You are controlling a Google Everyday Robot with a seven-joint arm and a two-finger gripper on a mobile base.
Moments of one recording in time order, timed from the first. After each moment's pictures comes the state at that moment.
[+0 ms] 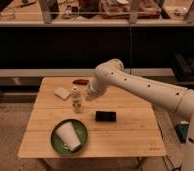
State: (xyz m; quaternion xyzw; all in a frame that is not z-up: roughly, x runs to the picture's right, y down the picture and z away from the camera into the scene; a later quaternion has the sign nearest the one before) arm -0.032 0.042 0.783 -0.02 -0.30 -0.68 0.67
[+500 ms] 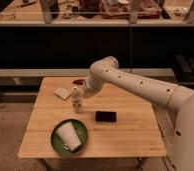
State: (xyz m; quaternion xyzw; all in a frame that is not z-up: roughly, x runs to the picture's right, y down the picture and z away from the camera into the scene) arm -0.050 0.026 0.800 -0.01 -0.30 -0.69 0.66
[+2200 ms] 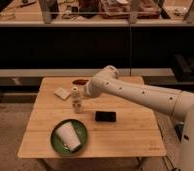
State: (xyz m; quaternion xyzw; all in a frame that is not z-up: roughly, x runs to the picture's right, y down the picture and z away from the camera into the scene) arm -0.057 0.035 0.818 0.04 -0.26 -0.69 0.67
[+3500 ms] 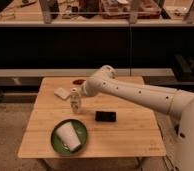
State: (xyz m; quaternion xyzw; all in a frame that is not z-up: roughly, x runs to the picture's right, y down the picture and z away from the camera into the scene) arm -0.072 0.025 0.815 0.06 -0.25 -0.71 0.66
